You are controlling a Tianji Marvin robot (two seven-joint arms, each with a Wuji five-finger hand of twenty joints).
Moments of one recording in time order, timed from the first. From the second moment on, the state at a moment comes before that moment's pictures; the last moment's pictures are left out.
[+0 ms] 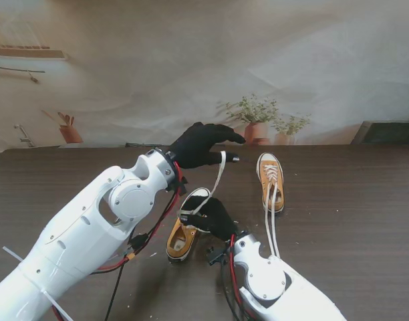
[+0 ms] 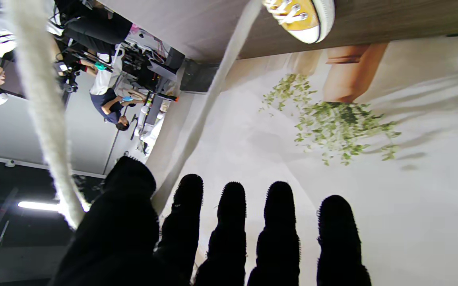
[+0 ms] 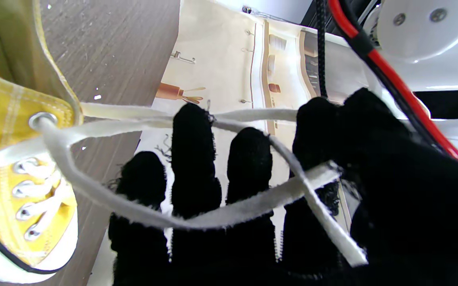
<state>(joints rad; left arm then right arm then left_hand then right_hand) 1.11 -1.14 -0.89 -1.62 0.55 -0.17 -0.06 -1.47 -1.27 0.83 -1.40 0.10 -0.50 -0.19 0.89 -0.15 0.07 -0.01 0.58 0.04 0.29 0.26 0.50 0.12 0.36 0.51 0.40 0.21 0.56 0.61 0.08 0.37 0.98 0.68 0.46 -0.77 1.23 -0.34 0.98 -0.19 1.07 0.44 1.00 0.04 1.15 0.72 0.93 0.17 1.03 0.50 0.46 0.38 1.40 0.79</state>
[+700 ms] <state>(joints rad) 1.32 -1.11 -1.12 -1.58 0.55 -0.19 -0.07 -1.51 -1.27 0.85 -1.43 0.09 -0.49 -0.25 0.89 -0.15 0.07 -0.01 0.56 0.04 0.26 0.26 0.48 0.12 0.33 0.51 0.37 0.21 0.54 0.61 0.06 0.37 0.96 0.68 0.47 -0.77 1.23 -0.34 0.98 -0.14 1.08 0.49 1.00 0.04 1.16 0.75 0.93 0.17 1.04 0.50 0.46 0.38 1.42 0.79</state>
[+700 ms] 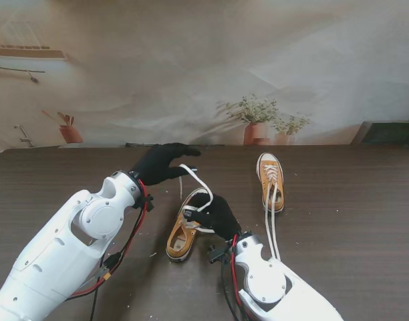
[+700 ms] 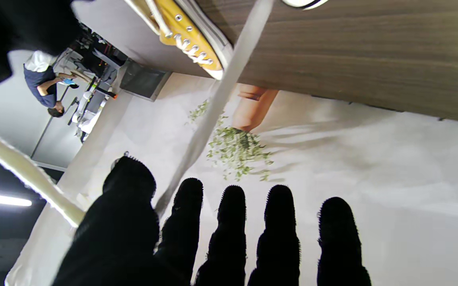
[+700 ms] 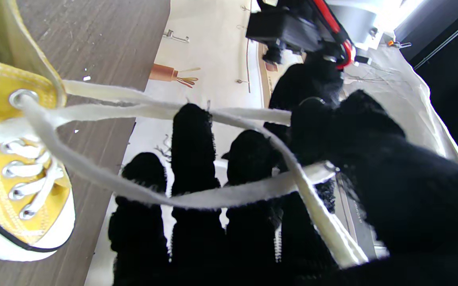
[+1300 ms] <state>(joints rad) 1.28 -1.09 -1.13 -1.40 0.62 -0.11 -0.11 -1.51 -1.27 0.86 -1.45 0.11 -0.45 -0.23 0.89 -0.15 0.05 0.00 0.49 0.04 0.23 0.25 0.41 0.12 0.32 0.51 0.35 0.21 0.52 0.61 0.03 0.37 0.92 0.68 0.48 -0.76 1.23 -0.34 0.98 -0.14 1.08 0.50 1.00 0.04 1.16 0.75 0.93 0.17 1.04 0.50 0.46 0.38 1.42 0.79</state>
